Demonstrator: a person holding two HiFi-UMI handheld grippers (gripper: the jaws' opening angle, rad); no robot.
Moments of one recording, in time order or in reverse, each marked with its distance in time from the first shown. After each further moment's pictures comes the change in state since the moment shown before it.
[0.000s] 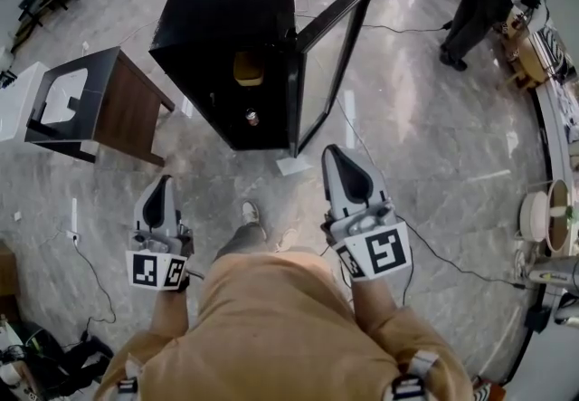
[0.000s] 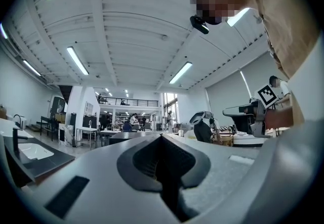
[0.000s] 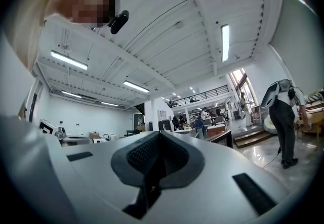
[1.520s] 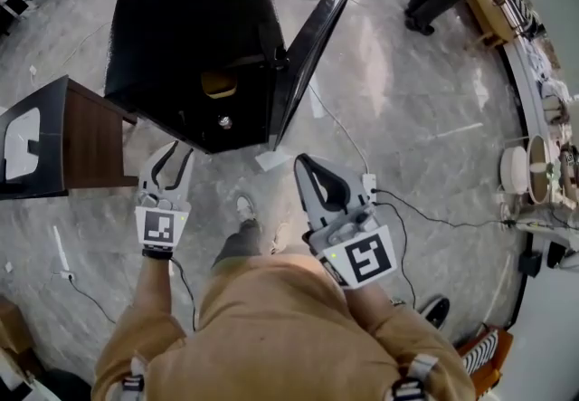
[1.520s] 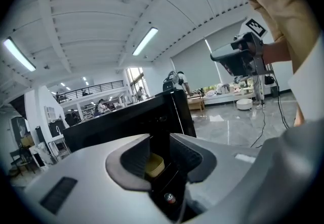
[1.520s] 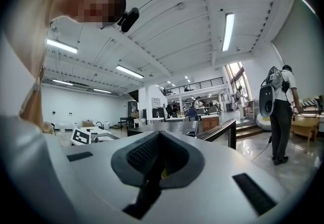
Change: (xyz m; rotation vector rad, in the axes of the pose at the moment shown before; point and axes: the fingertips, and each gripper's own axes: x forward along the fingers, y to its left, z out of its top) left arm 0.202 0.071 -0.137 0.306 0.263 -0.373; right arm 0.139 -0.001 -0.049 -0.014 0.133 -0.096
